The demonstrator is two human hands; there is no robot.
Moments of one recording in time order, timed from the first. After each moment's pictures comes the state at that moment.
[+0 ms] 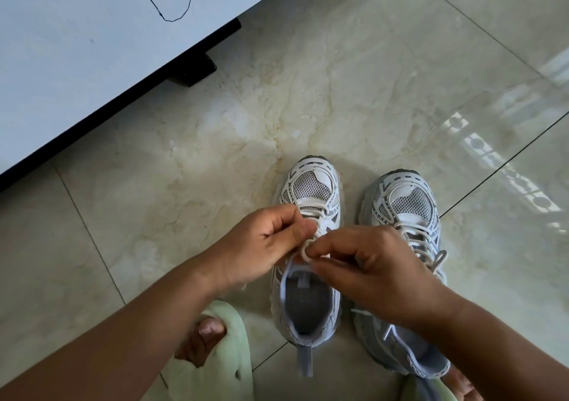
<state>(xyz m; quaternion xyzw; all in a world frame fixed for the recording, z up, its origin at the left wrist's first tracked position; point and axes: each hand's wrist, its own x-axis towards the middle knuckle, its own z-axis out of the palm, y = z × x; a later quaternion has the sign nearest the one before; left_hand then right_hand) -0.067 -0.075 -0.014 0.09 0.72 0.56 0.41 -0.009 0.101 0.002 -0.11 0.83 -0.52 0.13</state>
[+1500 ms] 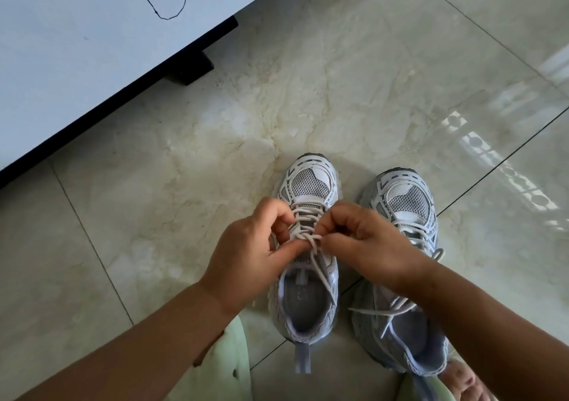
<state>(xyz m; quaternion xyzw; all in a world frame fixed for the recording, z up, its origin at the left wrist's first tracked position) -0.047 -0.081 -0.026 0.18 0.88 0.42 0.13 -0.025 0.105 -0.017 0.06 0.76 -0.59 0.25</state>
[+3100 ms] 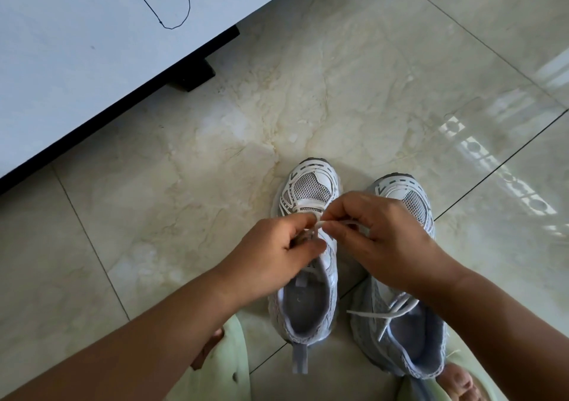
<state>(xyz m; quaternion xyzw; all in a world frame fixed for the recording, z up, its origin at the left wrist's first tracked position) -0.057 -0.061 -0.012 0.12 0.80 0.46 0.36 -0.033 0.118 -0.005 -0.11 0.88 -0.46 0.06</state>
